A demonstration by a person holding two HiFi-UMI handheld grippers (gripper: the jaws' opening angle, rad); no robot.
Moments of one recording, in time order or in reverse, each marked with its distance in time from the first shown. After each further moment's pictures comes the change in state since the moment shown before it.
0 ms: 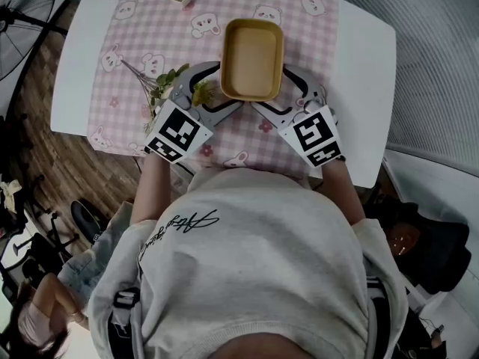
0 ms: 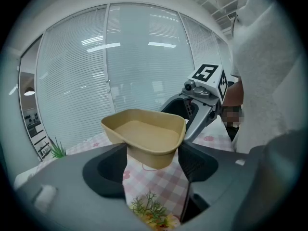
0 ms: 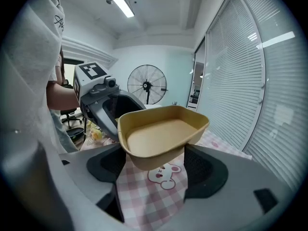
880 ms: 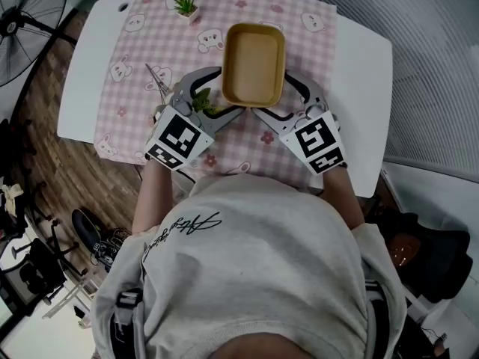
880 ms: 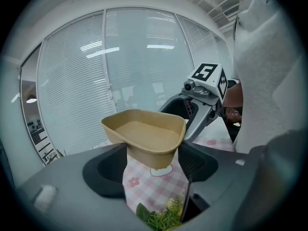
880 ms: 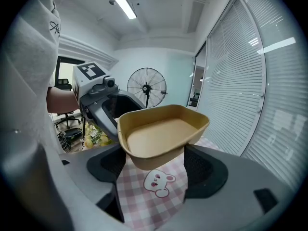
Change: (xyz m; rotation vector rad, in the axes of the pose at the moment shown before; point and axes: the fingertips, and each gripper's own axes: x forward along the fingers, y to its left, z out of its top) left arm -0.016 0.013 0.028 0.040 -0.021 0.038; right arm -0.010 -0.008 0.032 -0.027 -0.024 -0.016
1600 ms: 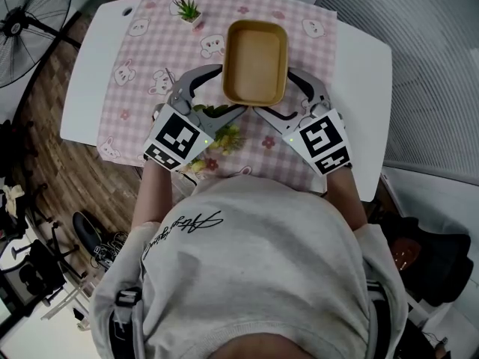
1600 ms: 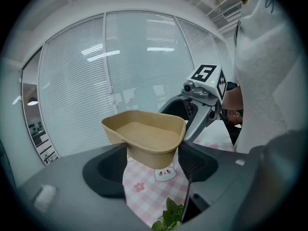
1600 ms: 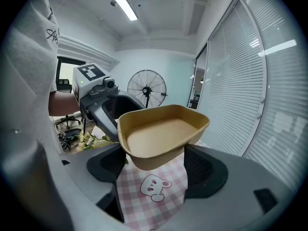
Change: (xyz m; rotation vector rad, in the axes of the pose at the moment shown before) left arm -0.008 0.012 0.020 0.012 -0.024 0.015; right arm -0.006 -0.009 0.022 -0.013 -0.016 -0.001
